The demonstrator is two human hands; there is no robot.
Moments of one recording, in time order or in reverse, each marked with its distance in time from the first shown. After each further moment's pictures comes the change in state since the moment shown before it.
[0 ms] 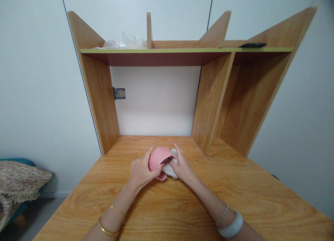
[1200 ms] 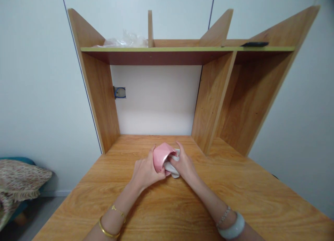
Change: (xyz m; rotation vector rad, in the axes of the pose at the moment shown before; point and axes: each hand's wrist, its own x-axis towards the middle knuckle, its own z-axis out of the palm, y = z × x) left_hand 0.000 0.023 -0.005 0.172 -0.123 -0.073; right_hand 0.003 -0.006 -0.006 -0.334 0.097 0.107
